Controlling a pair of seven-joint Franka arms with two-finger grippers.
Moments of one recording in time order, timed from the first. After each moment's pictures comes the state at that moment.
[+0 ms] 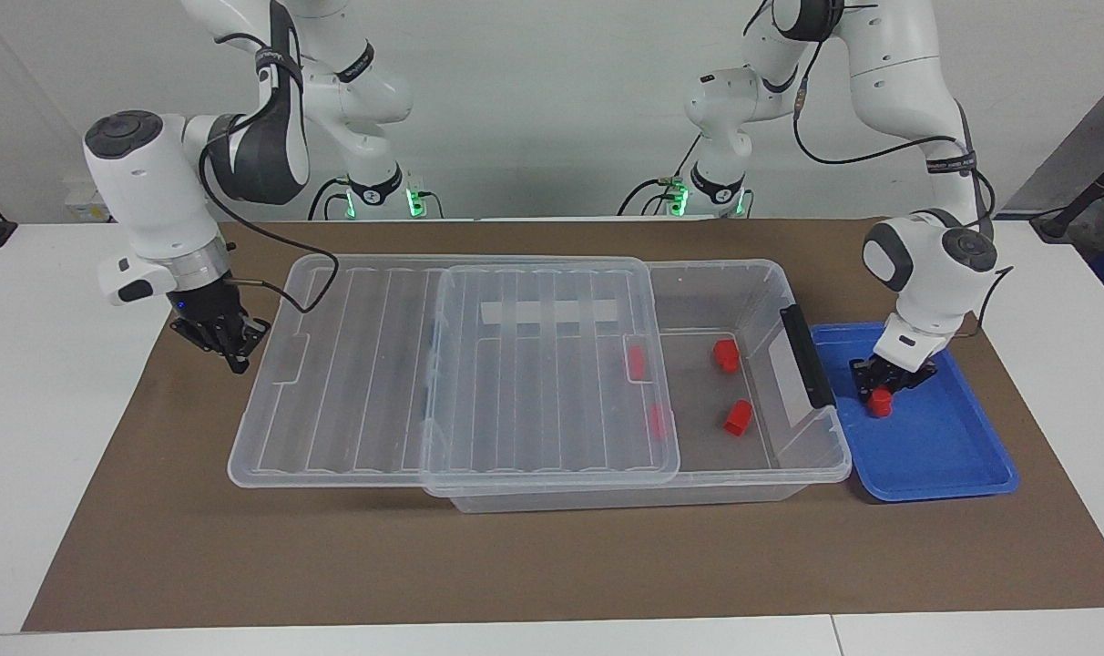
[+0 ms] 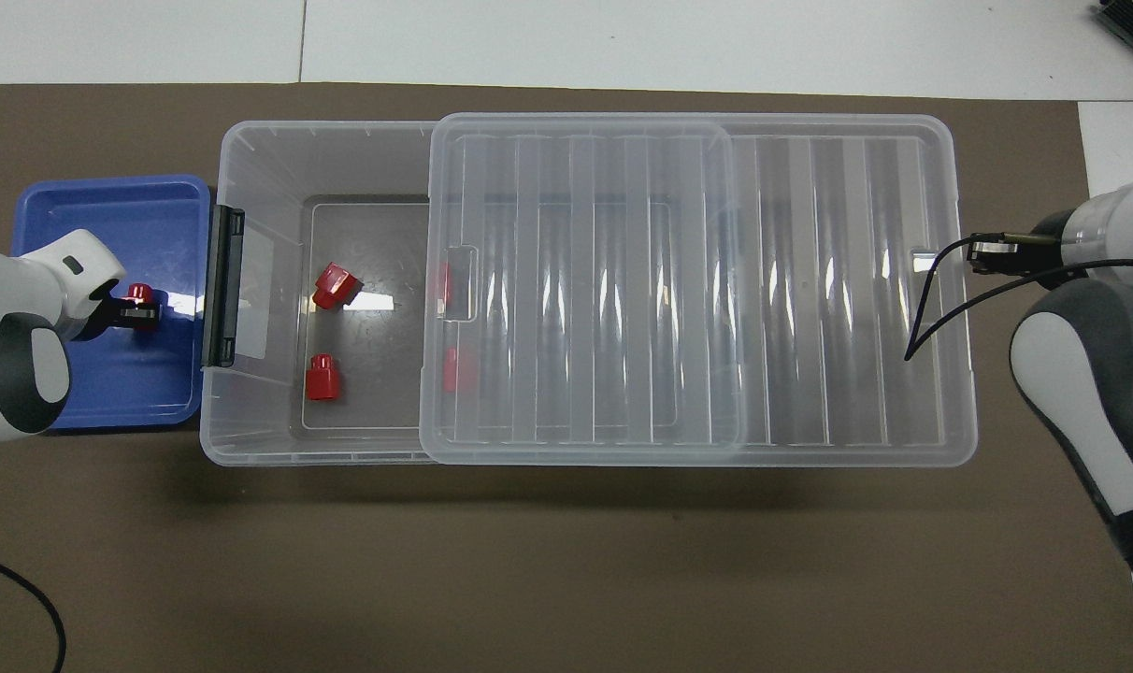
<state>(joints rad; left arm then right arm) 0.11 0.30 0.06 -2.07 0.03 2.51 0.25 -0.11 0.09 0.03 -1.90 -0.05 2.17 0.13</state>
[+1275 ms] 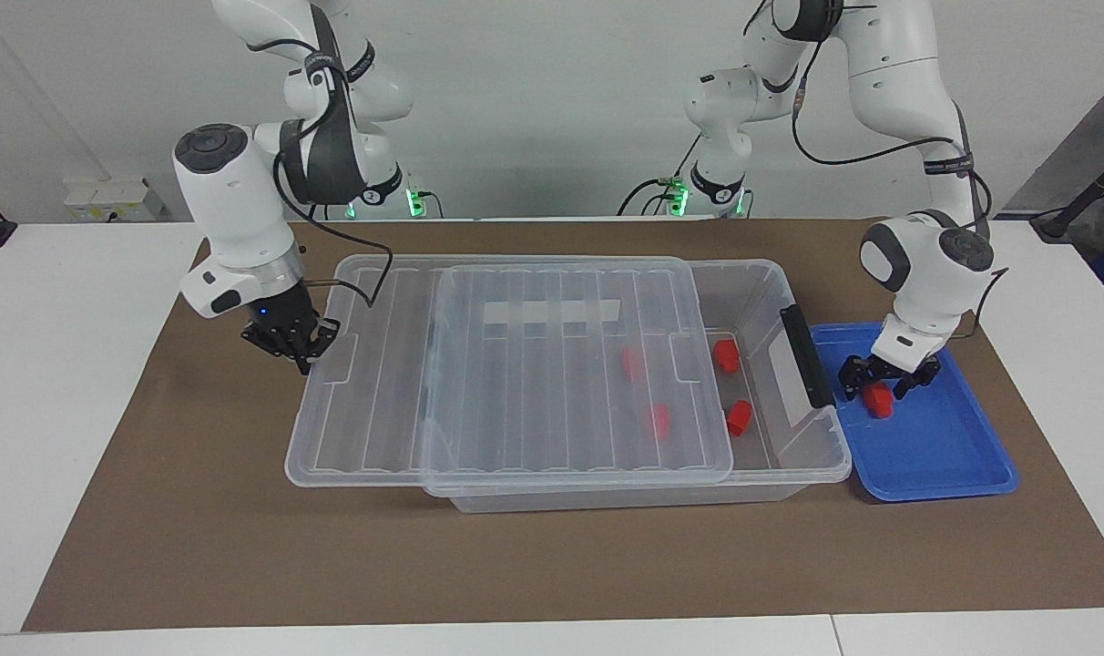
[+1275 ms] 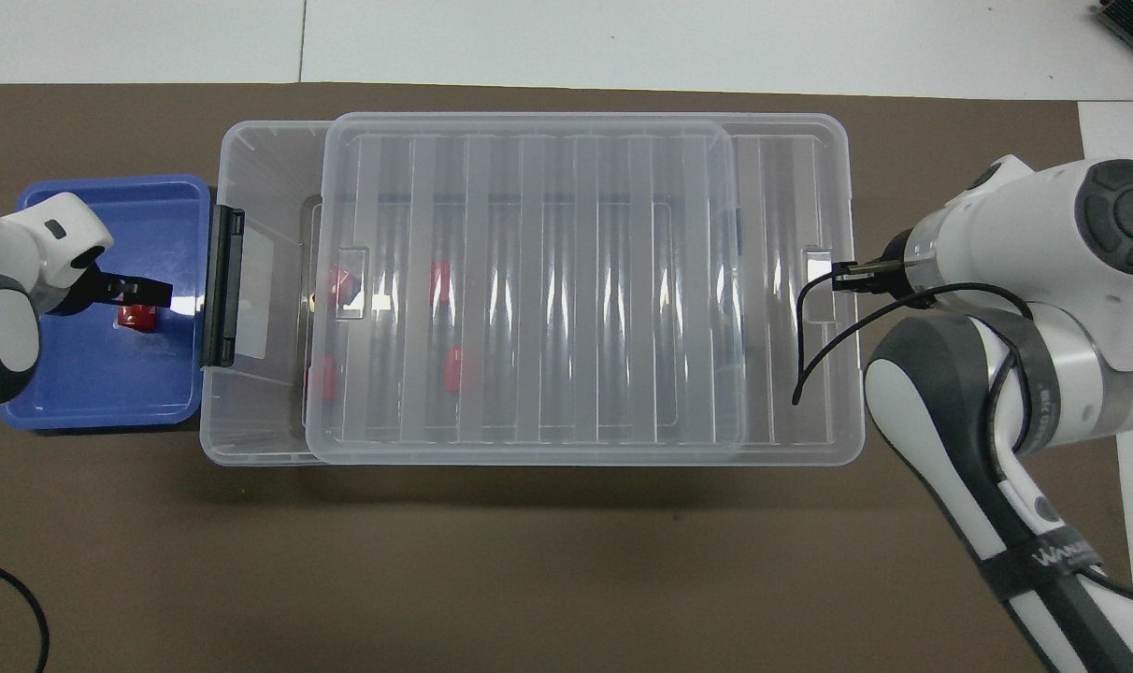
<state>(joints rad) 0.08 0.23 0.03 -1.91 0.02 2.22 0.25 0.10 0.09 0.05 -1.90 -0.05 2.11 0.13</state>
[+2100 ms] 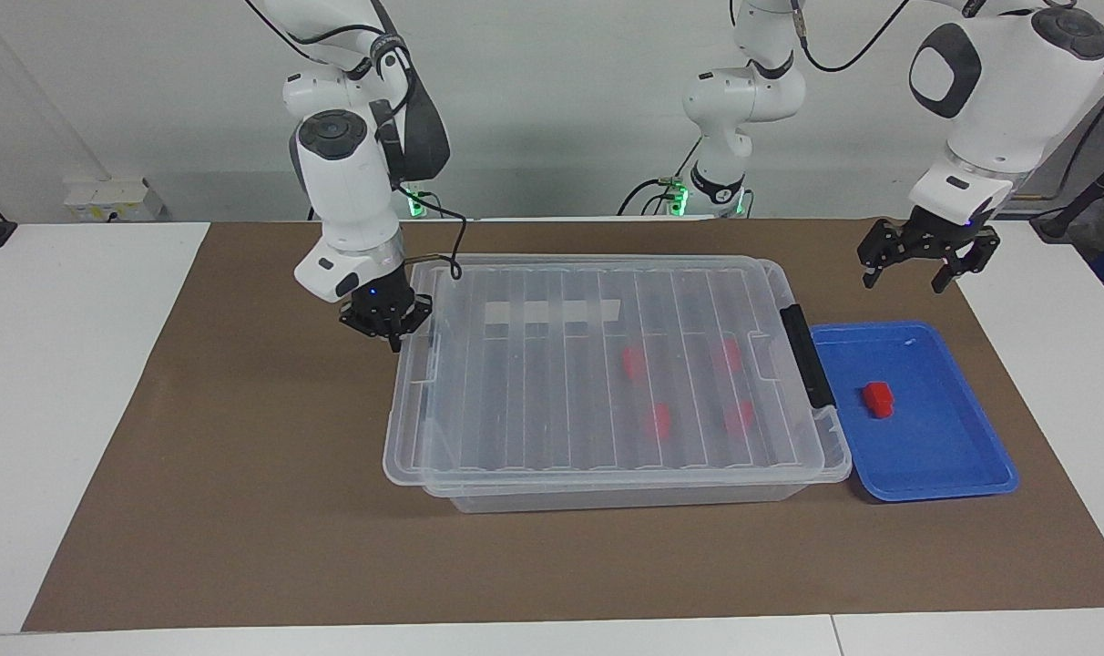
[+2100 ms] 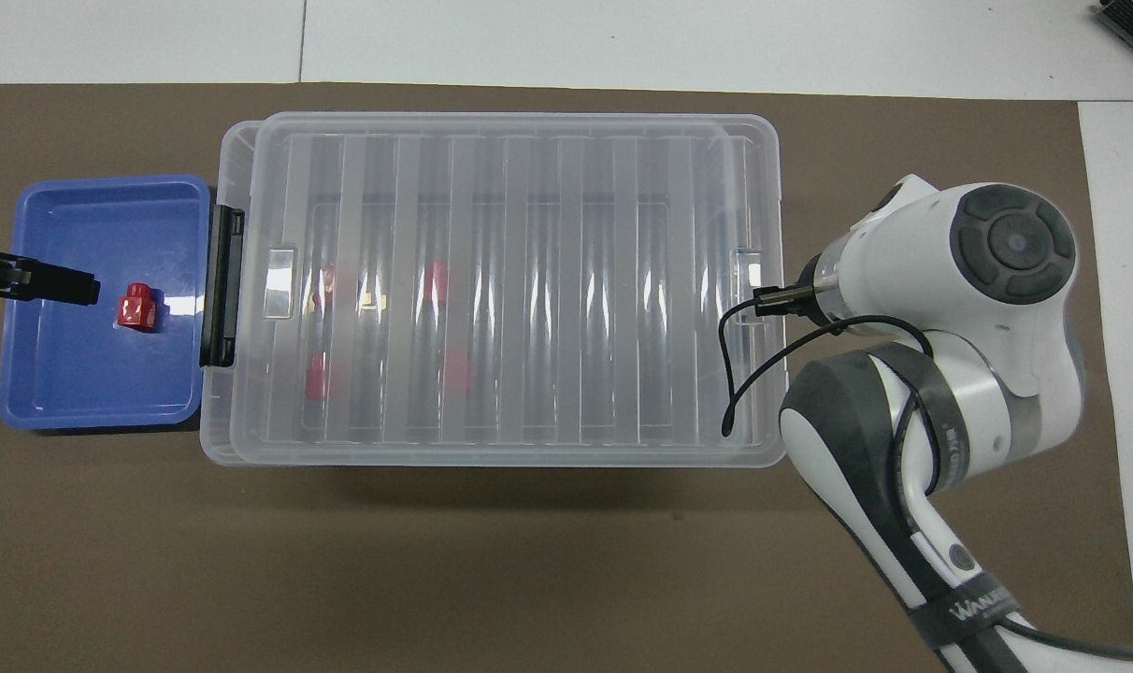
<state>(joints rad) 0.01 -0.02 0.01 -1.75 0.02 1.81 0.24 0.23 0.08 0.05 -1.90 -0.05 2.09 0.22</state>
